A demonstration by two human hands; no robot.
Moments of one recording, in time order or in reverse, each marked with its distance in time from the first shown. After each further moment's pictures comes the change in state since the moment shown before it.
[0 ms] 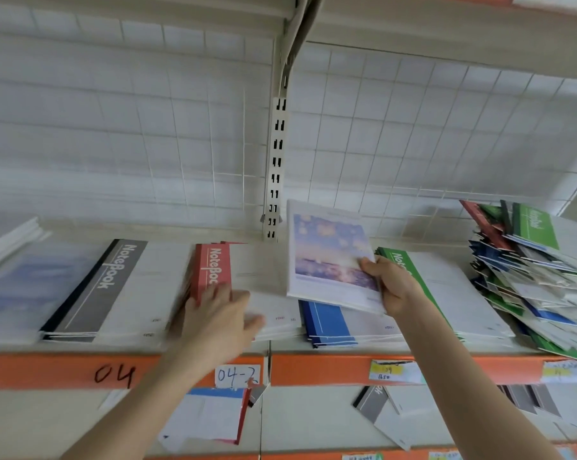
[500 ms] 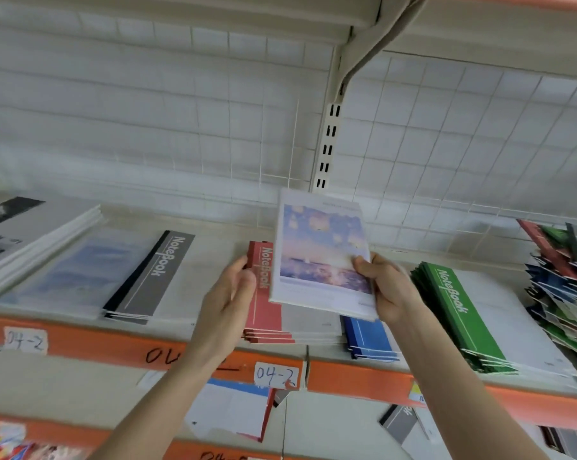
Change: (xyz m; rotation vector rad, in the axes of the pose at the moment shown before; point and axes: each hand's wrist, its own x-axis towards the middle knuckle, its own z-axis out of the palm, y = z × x) left_hand -0.038 -0.027 -0.017 -1.386 0.338 -0.052; right_hand -0.009 0.014 0.075 0.035 -0.142 -0.034
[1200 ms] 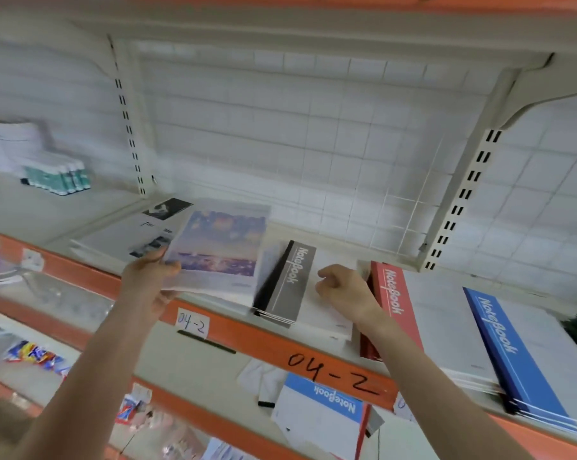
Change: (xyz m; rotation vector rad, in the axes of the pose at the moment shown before) left_hand 0.010 -0.017 -0.268 -0.361 0.682 -0.257; right_hand 0.017 0.104 0.200 -1.116 -0.286 -0.274
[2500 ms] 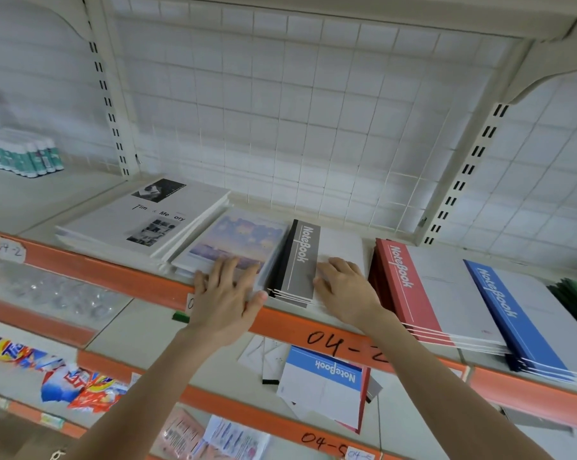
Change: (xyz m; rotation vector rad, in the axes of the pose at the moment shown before) left_hand -0.006 -0.079 0.015 1.608 -0.450 0.659; right_hand -0.006 0.015 0.039 -0.626 0.030 -0.174
